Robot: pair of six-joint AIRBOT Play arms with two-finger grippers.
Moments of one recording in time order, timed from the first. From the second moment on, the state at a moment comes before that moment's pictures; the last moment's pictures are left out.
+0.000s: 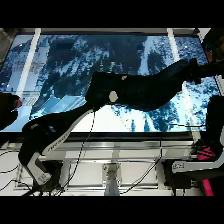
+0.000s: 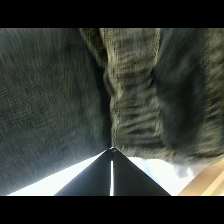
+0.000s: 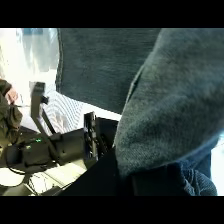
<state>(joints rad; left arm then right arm) -0.76 -1.81 1.46 0.89 -0.56 -1.55 -0.40 -1.55 1.61 -0.74 1.61 1.43</state>
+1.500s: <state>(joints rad) 0.16 -0.97 1.47 1.29 -0.94 -1.43 0.07 -1.78 1.82 -0.96 1.36 1.46</state>
